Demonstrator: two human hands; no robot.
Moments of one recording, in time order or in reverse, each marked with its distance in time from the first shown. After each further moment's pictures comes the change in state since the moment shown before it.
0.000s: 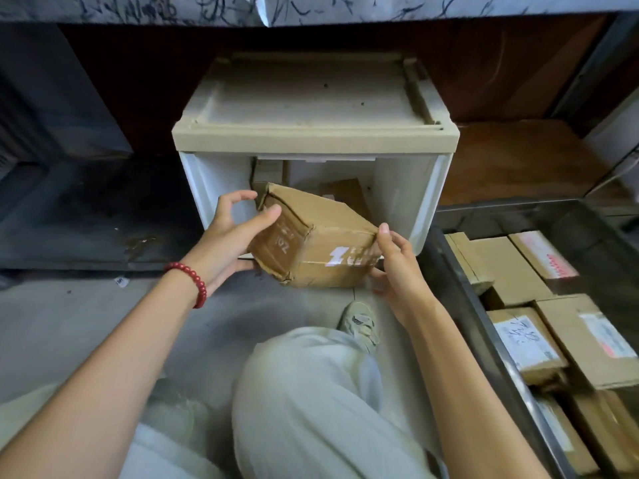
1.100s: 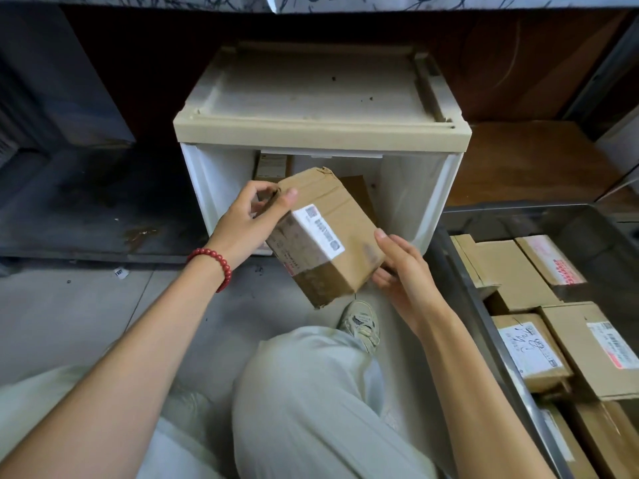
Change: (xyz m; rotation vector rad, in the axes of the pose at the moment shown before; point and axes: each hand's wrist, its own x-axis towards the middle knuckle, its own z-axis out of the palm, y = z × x) left_hand 0.024 -0.006 0.009 0.320 0.082 0.169; right_hand 0.006 0.007 -0.018 0.045 -0.206 -0.035
